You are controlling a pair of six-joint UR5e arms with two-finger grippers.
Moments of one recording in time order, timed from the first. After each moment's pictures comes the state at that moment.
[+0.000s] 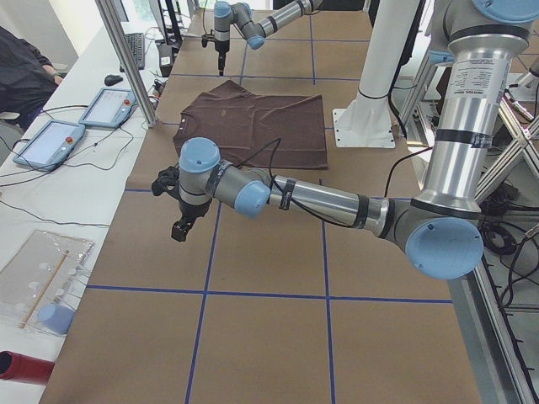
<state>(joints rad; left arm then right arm) -1.46 -1.71 -1.64 -1.86 -2.29 -0.01 0.96 -0.95 1.16 -1.11 2.14 0.83</state>
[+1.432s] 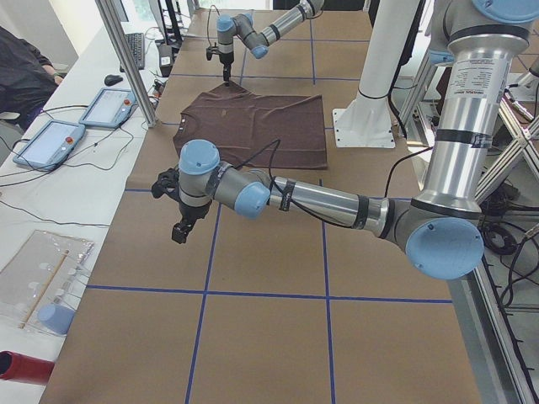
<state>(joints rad) -1.46 -1.71 -1.63 -1.86 -2.29 -0.01 0.92 -0.94 1.10 -1.12 2.14 0.85</state>
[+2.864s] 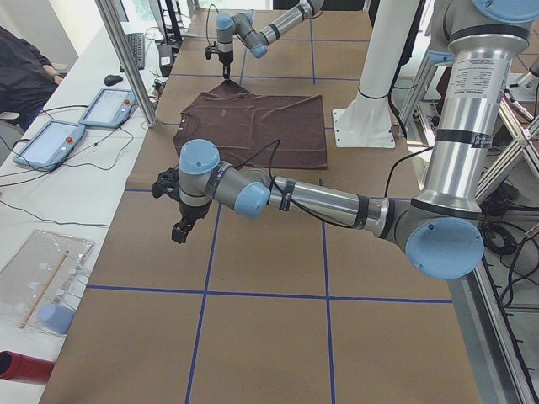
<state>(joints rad) -1.46 -1.71 -1.63 -1.86 -2.29 -0.01 0.92 -0.92 1.13 -1.11 2.15 0.85</state>
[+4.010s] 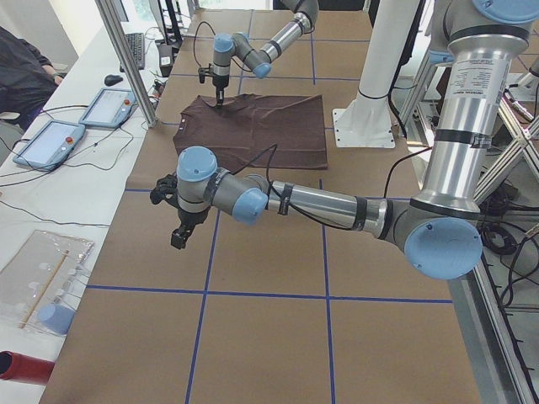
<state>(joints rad) -1.46 -1.72 -1.59 -1.88 -2.29 -0.01 0.74 -0.61 0.97 -1.11 1.94 0.85</state>
